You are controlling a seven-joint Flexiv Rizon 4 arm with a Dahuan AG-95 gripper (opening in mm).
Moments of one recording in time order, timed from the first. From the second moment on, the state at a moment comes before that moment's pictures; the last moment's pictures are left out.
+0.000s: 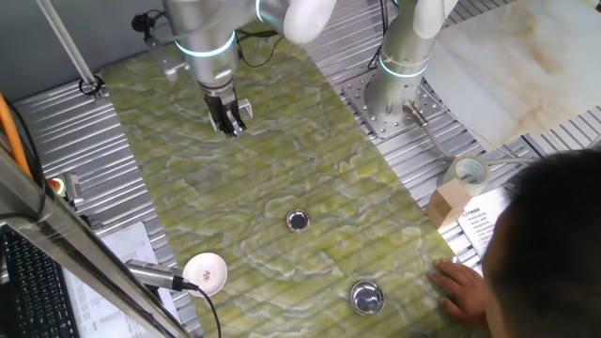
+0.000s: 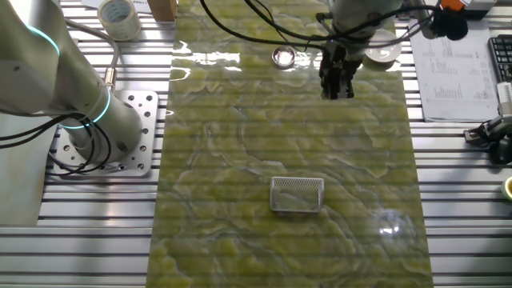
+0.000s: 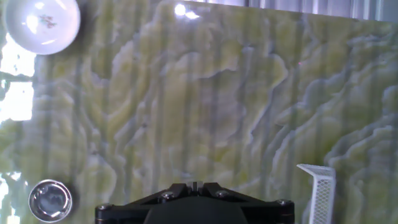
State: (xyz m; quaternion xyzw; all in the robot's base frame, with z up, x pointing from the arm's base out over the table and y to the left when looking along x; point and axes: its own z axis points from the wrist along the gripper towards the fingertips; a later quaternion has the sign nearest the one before) arm 0.504 0.028 0.159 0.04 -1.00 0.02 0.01
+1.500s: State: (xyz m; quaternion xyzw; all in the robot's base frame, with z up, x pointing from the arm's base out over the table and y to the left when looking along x) arm 0.503 0.090 0.135 0.05 -1.00 0.00 0.05
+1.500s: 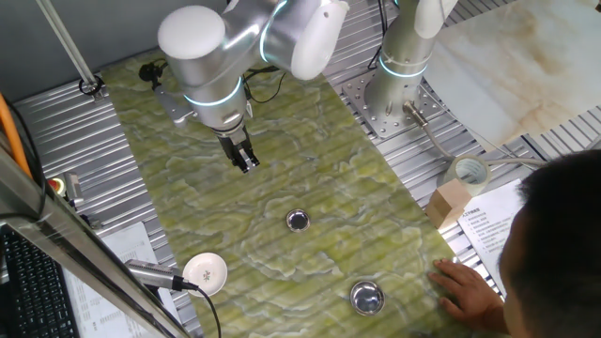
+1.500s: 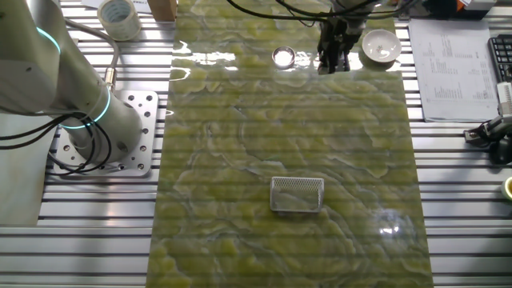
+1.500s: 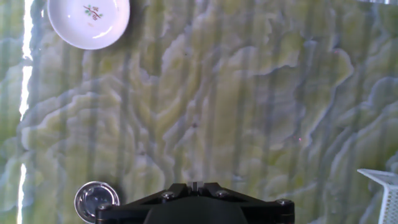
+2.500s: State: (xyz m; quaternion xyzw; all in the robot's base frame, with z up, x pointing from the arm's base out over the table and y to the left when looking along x) arm 0.502 0.090 0.135 0.10 -0.99 0.05 0.06
